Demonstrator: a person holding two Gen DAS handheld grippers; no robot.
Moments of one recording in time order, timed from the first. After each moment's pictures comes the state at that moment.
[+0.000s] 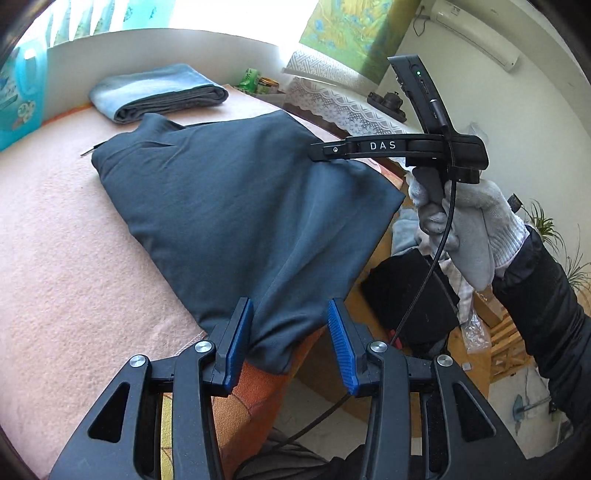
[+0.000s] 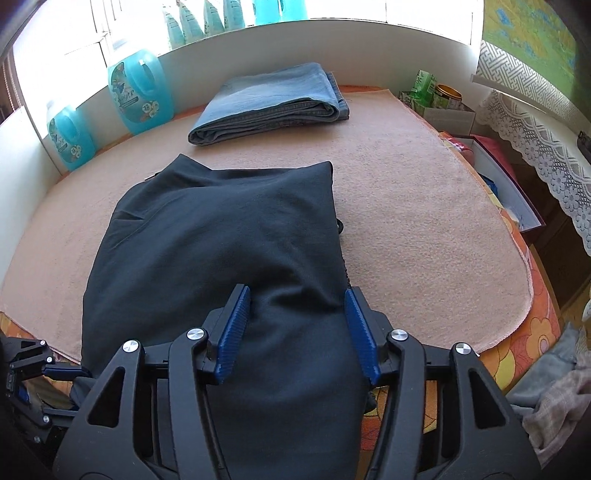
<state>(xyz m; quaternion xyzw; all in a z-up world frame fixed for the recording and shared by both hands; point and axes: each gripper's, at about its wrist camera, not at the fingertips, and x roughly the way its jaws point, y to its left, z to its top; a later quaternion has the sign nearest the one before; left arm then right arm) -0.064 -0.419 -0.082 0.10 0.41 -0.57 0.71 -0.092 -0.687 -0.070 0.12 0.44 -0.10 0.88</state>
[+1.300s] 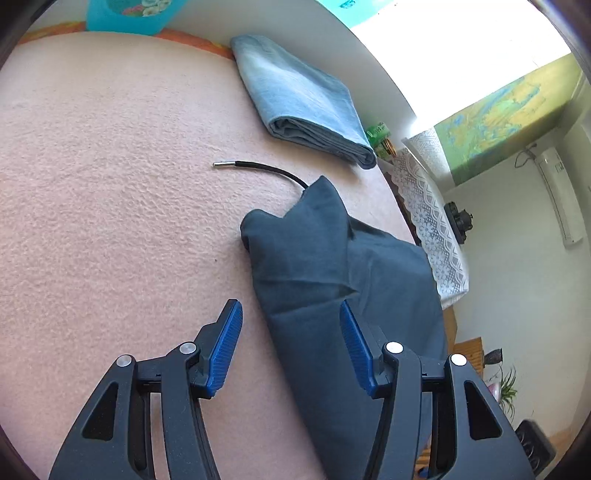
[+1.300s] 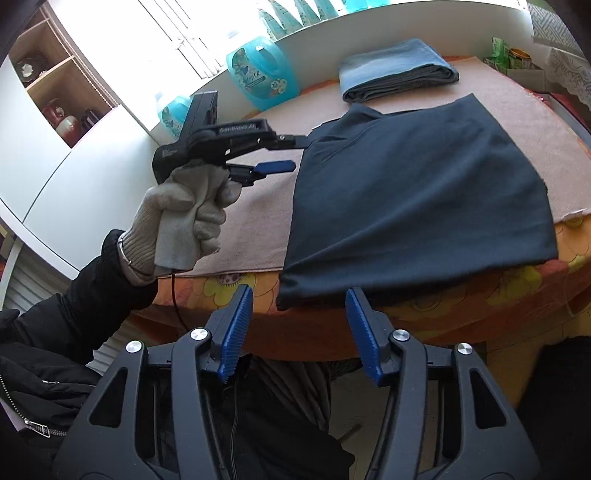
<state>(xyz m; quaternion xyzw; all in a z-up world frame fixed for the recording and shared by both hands) 0.121 -0.408 -0.102 -0.13 0.54 -0.43 0.71 -0.181 -0.545 -0.056 0.23 0.42 0.08 0.87</state>
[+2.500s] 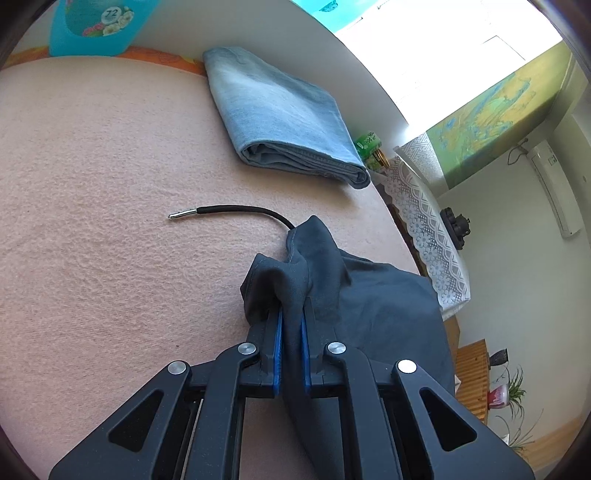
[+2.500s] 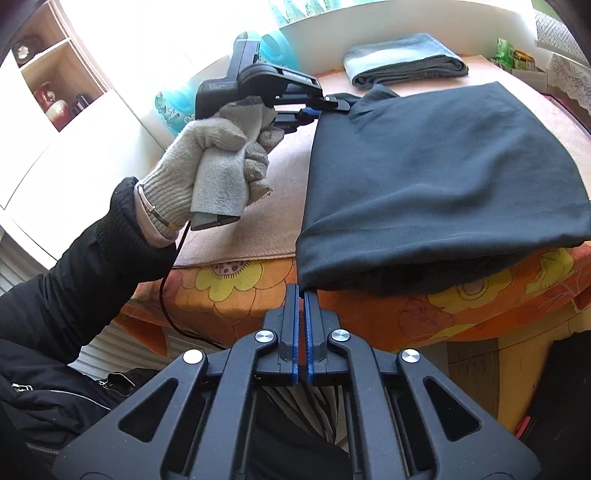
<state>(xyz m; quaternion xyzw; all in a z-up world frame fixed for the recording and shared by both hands) 0.138 -0.441 -0.096 -0.13 0.51 -0.46 0.72 -0.177 -0.511 -0.064 0.23 0.42 0.06 0.88</state>
